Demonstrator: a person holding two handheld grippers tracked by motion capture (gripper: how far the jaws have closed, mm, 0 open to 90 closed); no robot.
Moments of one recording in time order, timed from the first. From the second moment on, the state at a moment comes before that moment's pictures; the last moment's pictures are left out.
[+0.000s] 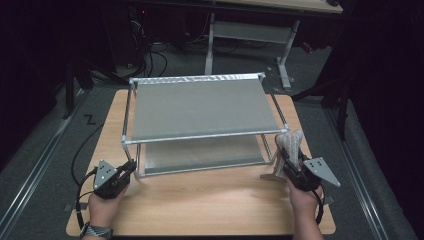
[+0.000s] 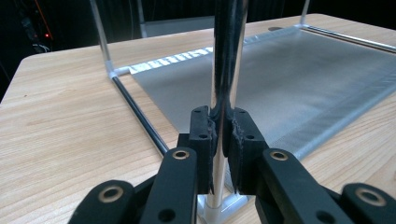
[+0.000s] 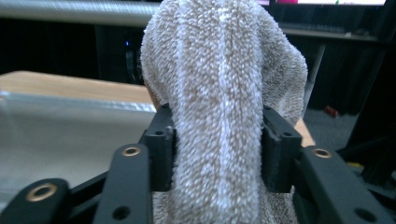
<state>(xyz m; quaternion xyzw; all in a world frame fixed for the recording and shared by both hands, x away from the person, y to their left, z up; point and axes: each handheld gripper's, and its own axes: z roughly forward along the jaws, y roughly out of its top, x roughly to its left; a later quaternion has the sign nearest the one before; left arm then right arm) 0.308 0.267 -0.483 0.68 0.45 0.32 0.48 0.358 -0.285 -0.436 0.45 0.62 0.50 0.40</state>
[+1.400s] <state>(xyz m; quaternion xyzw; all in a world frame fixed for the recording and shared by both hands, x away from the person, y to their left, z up) 0.308 0.268 -0.483 0.69 0.44 0.32 0.48 0.390 -0.267 -0.437 0.42 0.67 0.44 0.43</state>
